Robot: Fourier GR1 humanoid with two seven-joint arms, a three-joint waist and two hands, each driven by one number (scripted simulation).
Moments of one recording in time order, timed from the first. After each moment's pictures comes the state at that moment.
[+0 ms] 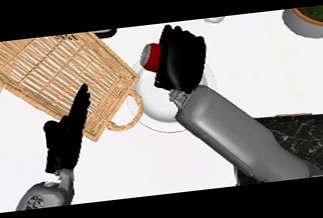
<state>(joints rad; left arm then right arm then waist) -0.13 0.25 -0.27 -1.58 0.06 0.28 0.26 -0.91 -0.02 0.50 -1.14 1.17 -0.25 1.11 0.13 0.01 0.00</state>
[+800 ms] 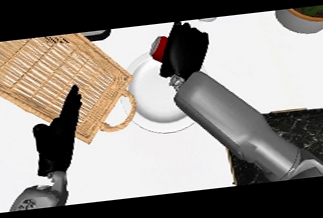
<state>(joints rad) -0.11 0.26 -0.23 -1.59 0.05 0.28 0.24 -1.02 -0.01 0.48 -0.87 1.15 -0.33 1.19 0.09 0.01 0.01</state>
